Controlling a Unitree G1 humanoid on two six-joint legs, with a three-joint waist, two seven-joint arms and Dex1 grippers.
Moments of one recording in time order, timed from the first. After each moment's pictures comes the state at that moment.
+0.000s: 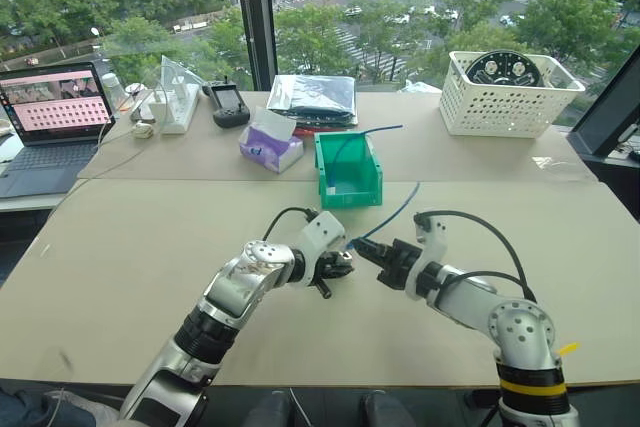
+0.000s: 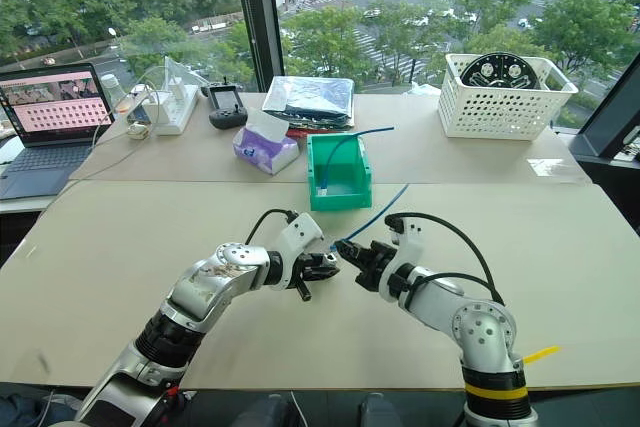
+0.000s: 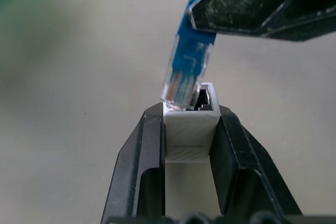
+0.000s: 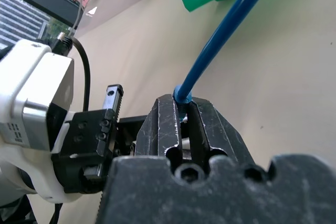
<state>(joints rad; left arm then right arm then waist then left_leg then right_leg) -0.57 0.30 -0.37 -0.11 -0.20 0.90 -0.67 -0.27 -0.31 -0.10 -0.33 1.24 1.01 -0.14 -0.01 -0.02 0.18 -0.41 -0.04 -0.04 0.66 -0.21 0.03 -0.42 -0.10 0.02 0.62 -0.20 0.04</state>
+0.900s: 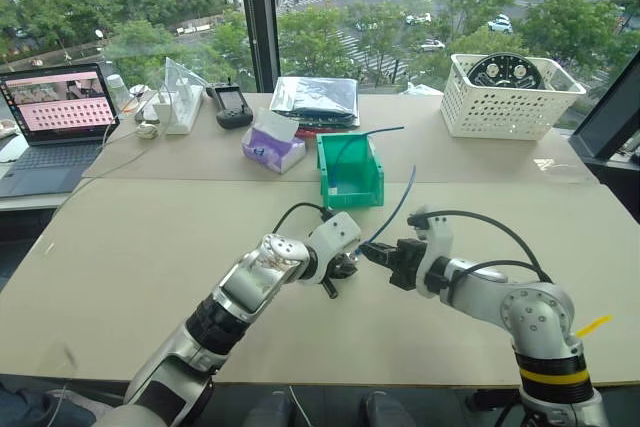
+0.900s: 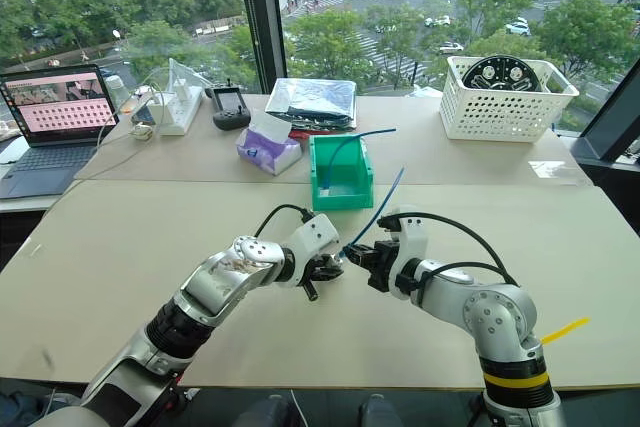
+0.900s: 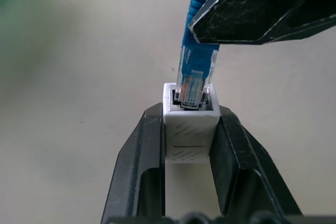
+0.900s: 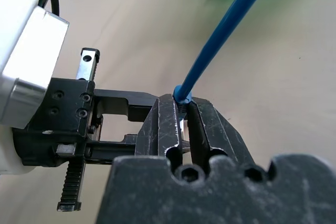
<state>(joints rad) -0.66 0.26 -0.48 -0.12 -0.11 1.03 -0.57 -0.36 -0.43 -0.04 -0.37 1.11 1.13 -0.07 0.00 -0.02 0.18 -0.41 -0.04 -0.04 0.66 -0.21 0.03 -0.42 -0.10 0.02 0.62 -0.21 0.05</state>
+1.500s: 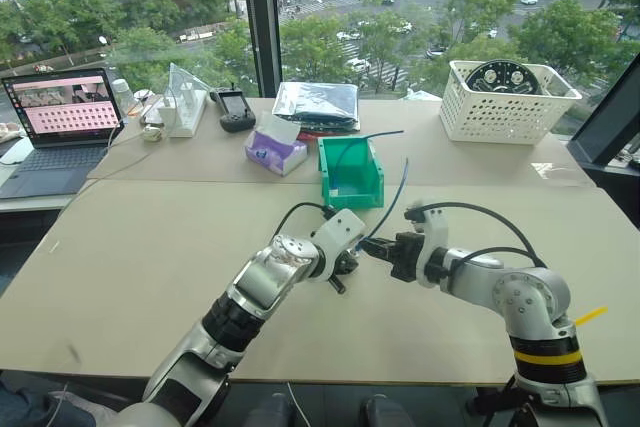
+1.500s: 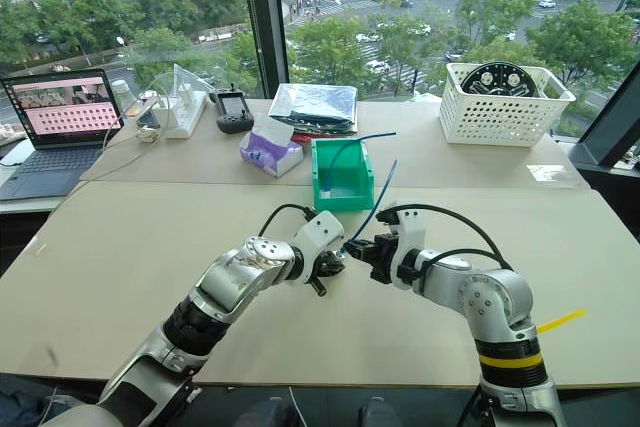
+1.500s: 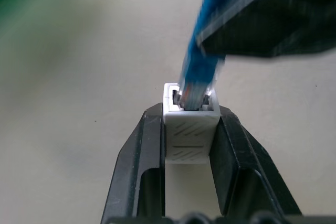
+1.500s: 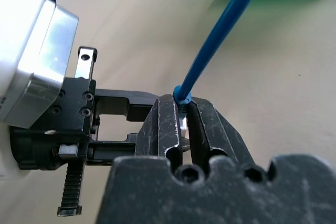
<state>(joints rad) -0.67 0.18 -0.45 -0.08 -0.11 1.10 -0.48 -0.43 -0.46 0.02 -0.27 0.90 1.14 0.16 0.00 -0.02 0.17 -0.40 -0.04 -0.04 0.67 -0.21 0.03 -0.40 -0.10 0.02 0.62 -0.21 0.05</state>
